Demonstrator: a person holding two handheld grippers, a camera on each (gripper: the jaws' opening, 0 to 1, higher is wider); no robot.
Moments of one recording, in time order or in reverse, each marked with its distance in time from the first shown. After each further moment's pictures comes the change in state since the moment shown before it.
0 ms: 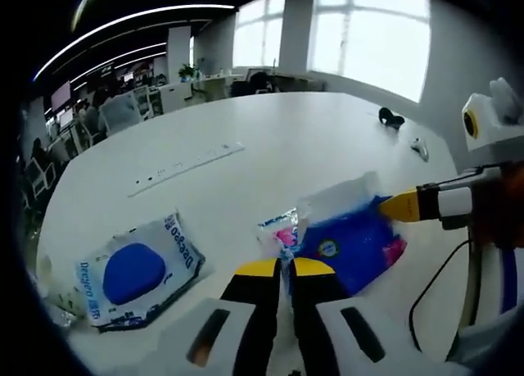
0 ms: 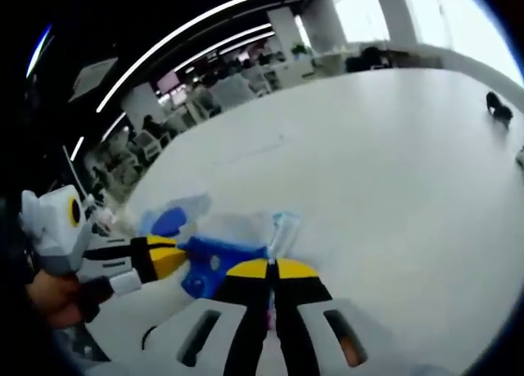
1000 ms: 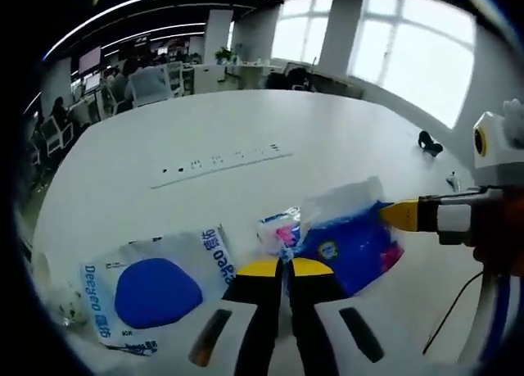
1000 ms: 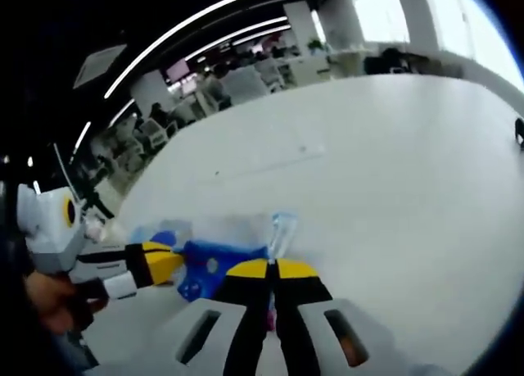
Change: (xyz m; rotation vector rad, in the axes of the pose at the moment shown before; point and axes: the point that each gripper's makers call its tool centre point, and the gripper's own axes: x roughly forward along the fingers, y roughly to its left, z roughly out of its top) left arm 0.042 0.074 0.022 -0.196 0.036 0.097; right arm 0.086 0.016 0.051 -0.064 0.048 0.034
